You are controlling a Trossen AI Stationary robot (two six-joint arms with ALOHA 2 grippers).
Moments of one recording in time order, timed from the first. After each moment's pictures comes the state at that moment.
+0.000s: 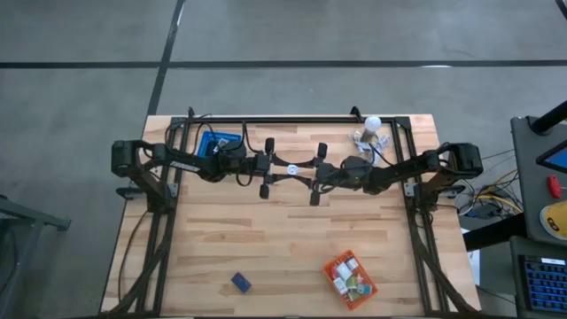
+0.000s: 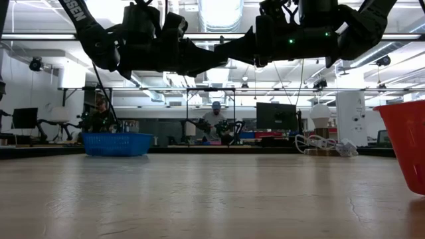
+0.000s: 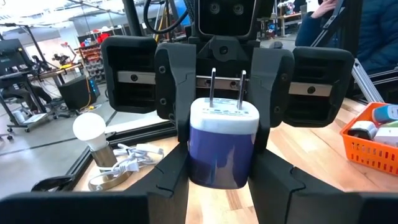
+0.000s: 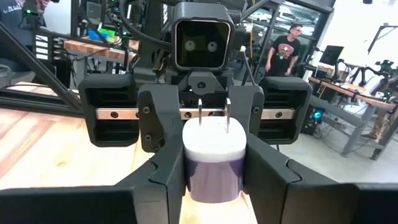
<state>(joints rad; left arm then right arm) 0.24 1.65 0.68 0.92 0.36 0.23 -0.06 1.58 0.63 0.96 0.11 -0.20</state>
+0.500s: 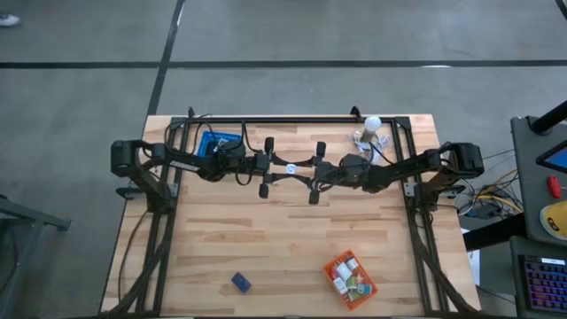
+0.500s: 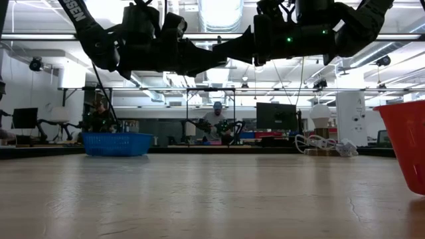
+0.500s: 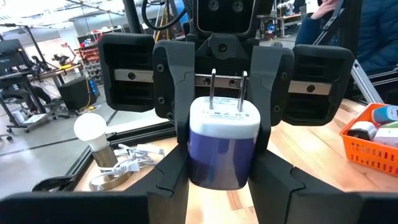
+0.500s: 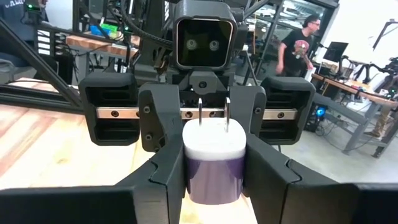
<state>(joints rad) 0.25 1.65 0.68 0.93 0.37 0.22 -0.06 1.58 0.66 0.91 0.09 -0.20</state>
